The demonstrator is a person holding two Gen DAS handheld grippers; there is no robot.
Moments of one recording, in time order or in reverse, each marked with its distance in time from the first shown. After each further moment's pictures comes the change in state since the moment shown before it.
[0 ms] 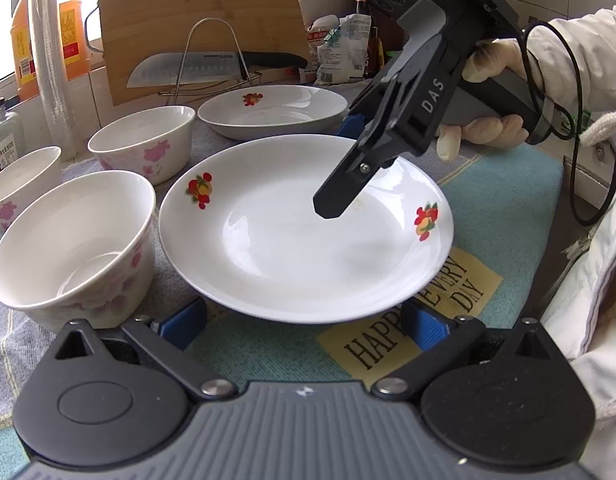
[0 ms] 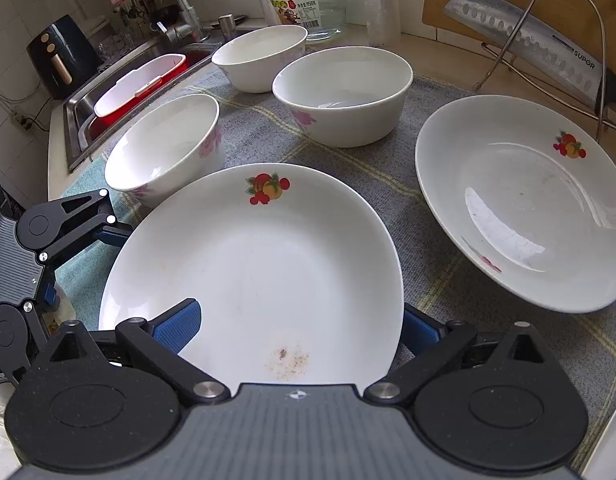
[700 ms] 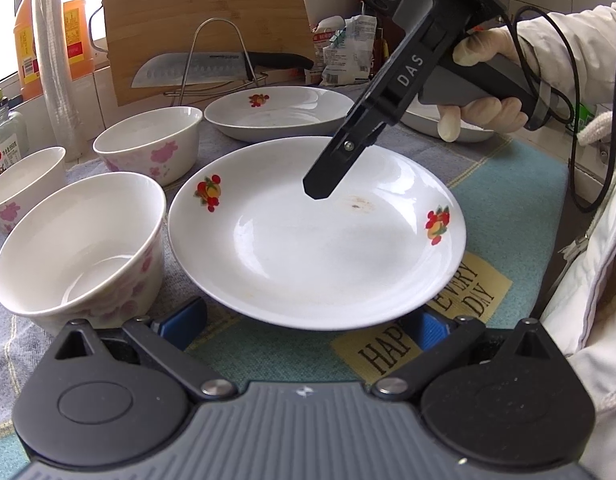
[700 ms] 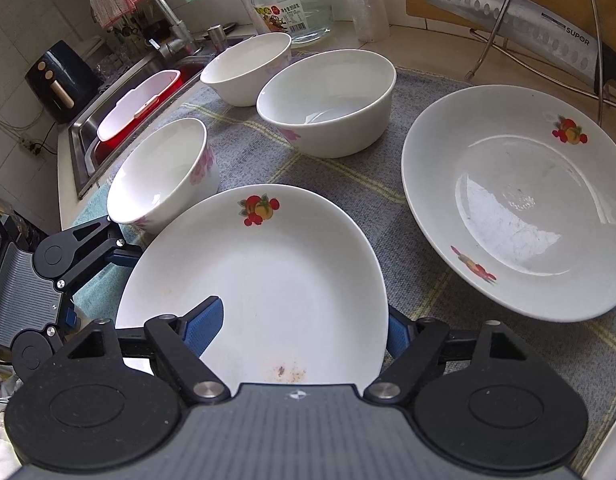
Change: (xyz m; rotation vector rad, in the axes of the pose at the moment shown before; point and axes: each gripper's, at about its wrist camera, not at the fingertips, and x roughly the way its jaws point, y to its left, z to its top) left arm 0.001 0.003 0.002 -0.003 -0.003 0.008; right arm -0.004 -0.017 0.011 0.086 0.017 0.065
